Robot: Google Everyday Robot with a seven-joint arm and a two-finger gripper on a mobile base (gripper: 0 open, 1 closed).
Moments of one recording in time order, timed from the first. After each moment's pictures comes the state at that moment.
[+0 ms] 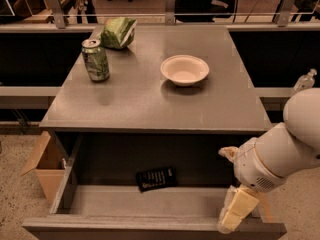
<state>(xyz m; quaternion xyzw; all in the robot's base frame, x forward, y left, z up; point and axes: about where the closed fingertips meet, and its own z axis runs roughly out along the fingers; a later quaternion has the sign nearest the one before) 0.368 -0.144 0.757 -0.60 0.77 0.16 0.16</state>
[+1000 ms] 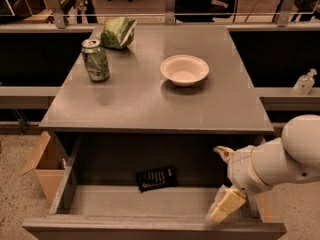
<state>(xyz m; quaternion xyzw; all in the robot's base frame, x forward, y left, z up) 0.399 -0.135 0.720 -0.58 0.76 0.16 0.25</state>
